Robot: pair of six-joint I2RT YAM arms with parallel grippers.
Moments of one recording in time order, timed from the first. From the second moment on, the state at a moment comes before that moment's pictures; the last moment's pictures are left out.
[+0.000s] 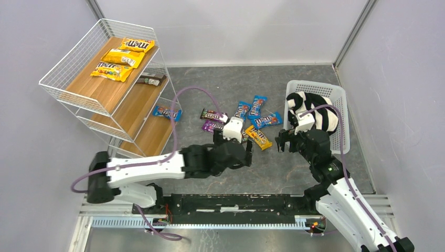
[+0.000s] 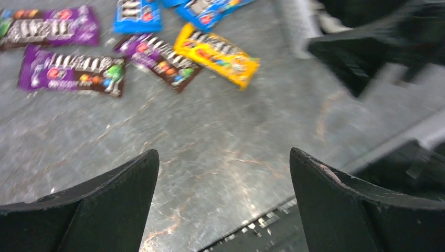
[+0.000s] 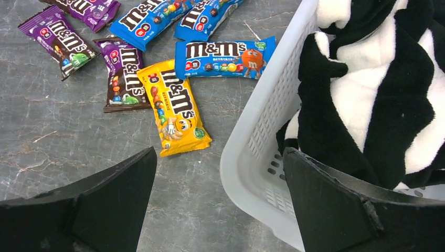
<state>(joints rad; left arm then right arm) -1.34 1.25 1.09 -0.45 -0.62 -0.65 0.38 0.59 0.46 -0.28 0.03 0.07</state>
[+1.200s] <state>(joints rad) -1.20 1.91 0.92 0.33 -0.49 -1.52 0.38 0.53 0.46 -0.30 0.07 0.07</state>
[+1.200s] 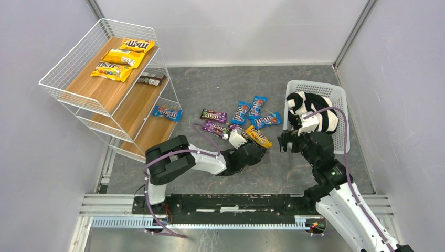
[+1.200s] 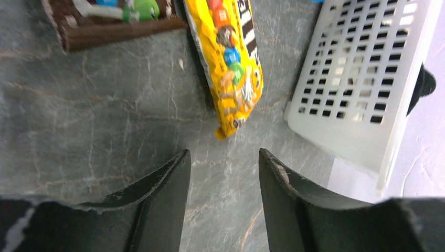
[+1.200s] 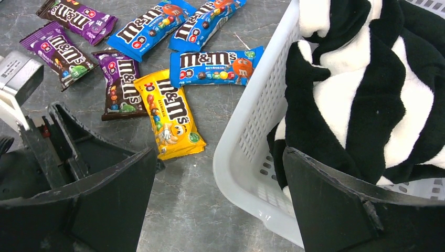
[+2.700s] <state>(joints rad) -1.15 1.50 0.94 0.05 -0.41 -1.24 0.38 0.52 0.46 -0.30 0.07 0.07</state>
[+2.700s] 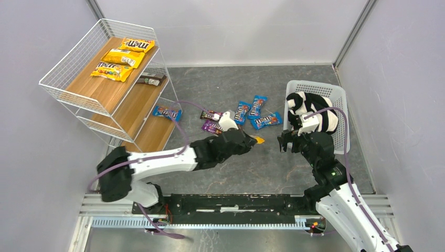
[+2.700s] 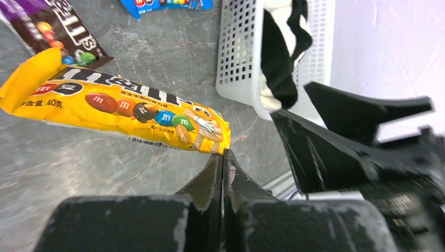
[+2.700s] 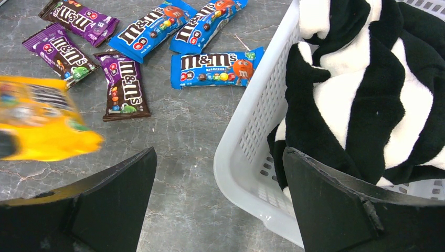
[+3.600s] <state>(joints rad) -1.01 1.24 1.29 -0.71 -0.27 -0.95 0.52 0.55 0.40 0.25 -0.56 -0.02</state>
